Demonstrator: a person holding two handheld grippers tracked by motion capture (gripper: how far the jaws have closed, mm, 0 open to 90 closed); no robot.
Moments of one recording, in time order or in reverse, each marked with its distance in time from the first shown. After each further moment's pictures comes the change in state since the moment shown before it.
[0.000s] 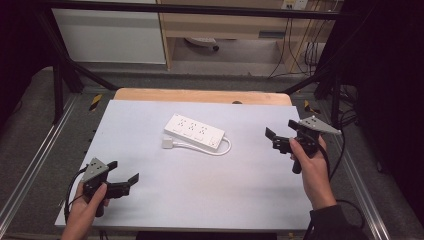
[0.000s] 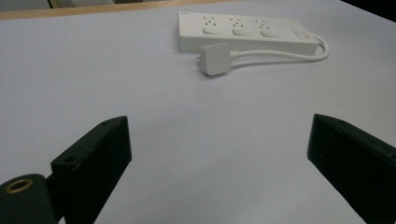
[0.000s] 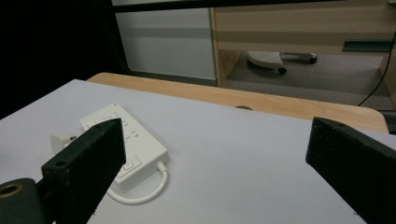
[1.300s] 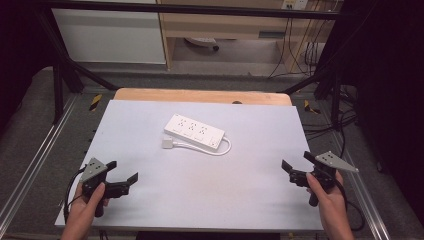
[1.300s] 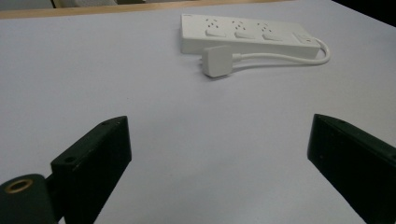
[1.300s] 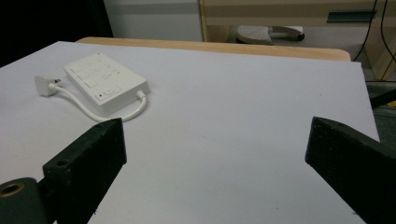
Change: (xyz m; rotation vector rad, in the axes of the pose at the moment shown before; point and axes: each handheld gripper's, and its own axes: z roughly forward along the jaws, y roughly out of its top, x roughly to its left) left arm 0.001 0.000 -0.001 -0.003 0.004 -0.015; right arm -0.023 -0.082 -0.053 0.062 -0.033 0.010
